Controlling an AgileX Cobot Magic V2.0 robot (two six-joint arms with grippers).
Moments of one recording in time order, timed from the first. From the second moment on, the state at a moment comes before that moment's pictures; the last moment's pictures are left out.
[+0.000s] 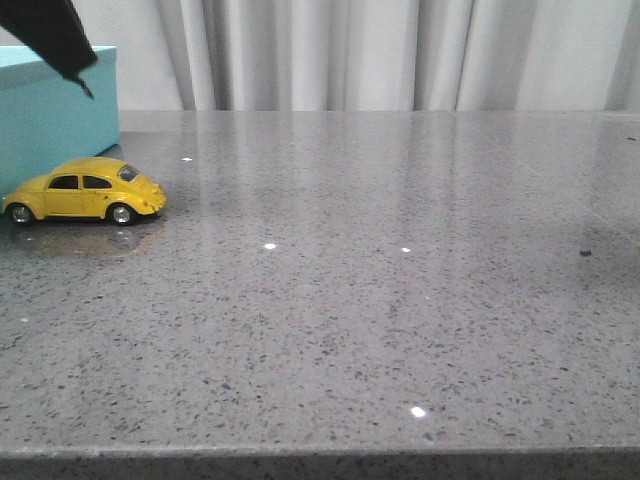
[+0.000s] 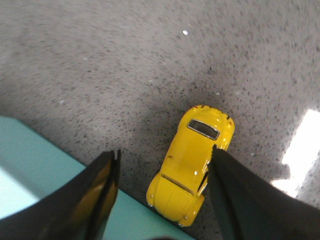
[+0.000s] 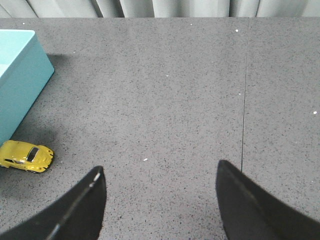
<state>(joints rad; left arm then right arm) -0.32 1.48 -1.36 -0.17 0.98 0.91 0.66 1.00 -1.25 -0.32 0.88 0.62</state>
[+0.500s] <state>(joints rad) -0.32 1.64 -1.37 -0.16 1.02 1.14 0.66 1.00 -1.25 -0.32 0.88 0.62</state>
